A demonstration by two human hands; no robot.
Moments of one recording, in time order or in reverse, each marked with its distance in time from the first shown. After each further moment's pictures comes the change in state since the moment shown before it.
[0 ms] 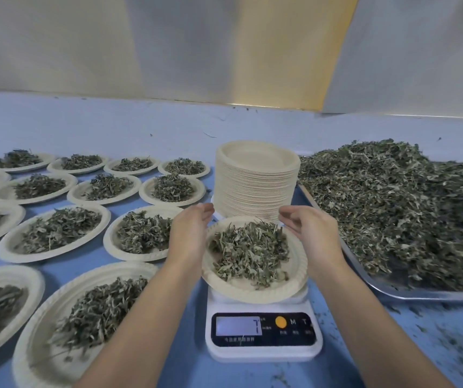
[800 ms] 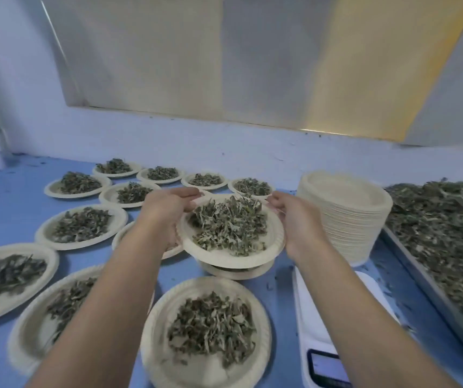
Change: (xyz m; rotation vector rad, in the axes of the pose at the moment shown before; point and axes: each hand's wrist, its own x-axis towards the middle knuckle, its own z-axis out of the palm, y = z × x) left_hand 0.053 0.081 -0.156 -0.014 0.149 -0.053; right_hand -0.014 -0.033 0.166 0.130 -0.158 0.161
